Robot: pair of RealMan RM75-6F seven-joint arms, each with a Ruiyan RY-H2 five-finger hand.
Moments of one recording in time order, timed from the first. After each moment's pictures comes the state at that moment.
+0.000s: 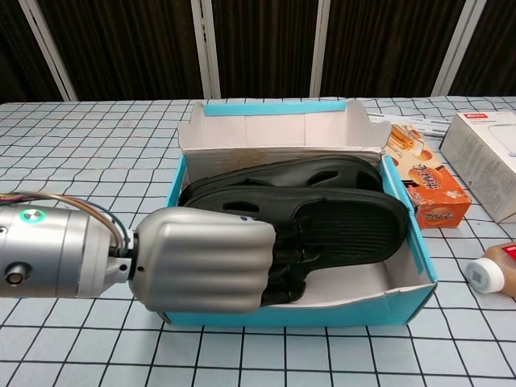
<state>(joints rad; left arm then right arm) -0.99 -1.47 0.03 -1.74 1.63 0.64 1.53 0.04 -1.01 0.09 -1.56 -1.32 1.31 0.28</state>
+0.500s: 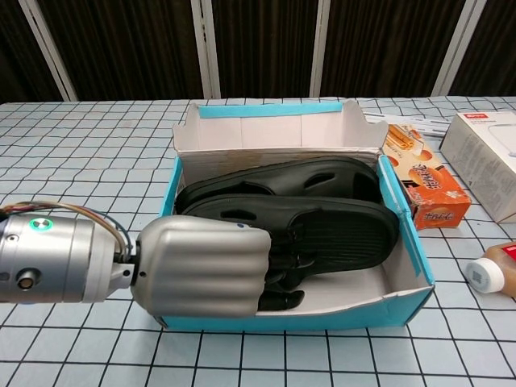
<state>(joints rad) -0.98 -1.49 0.04 -1.70 1.61 0.64 1.50 0.04 -1.01 0.09 -1.56 -1.32 1.31 0.28</state>
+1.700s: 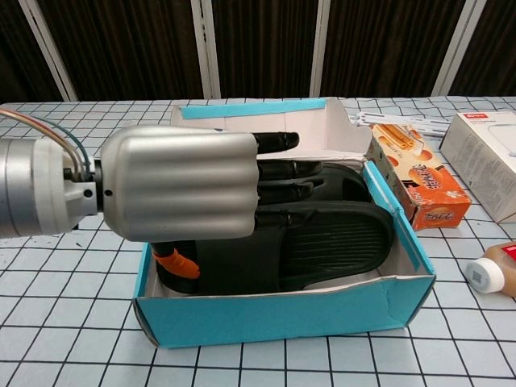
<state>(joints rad) -0.92 -1.36 -0.02 -1.85 1.62 0.79 1.58 0.04 -1.01 0.09 -1.57 -1.32 1.31 0.28</state>
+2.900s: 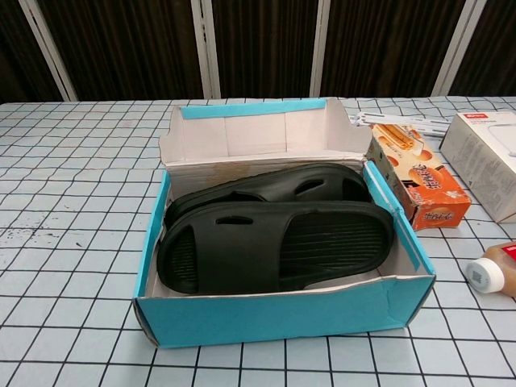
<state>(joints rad) -0.09 -1.20 0.05 -1.63 1.49 1.87 0.31 0.06 -1.08 0.07 -1.53 -1.48 1.41 0.21</state>
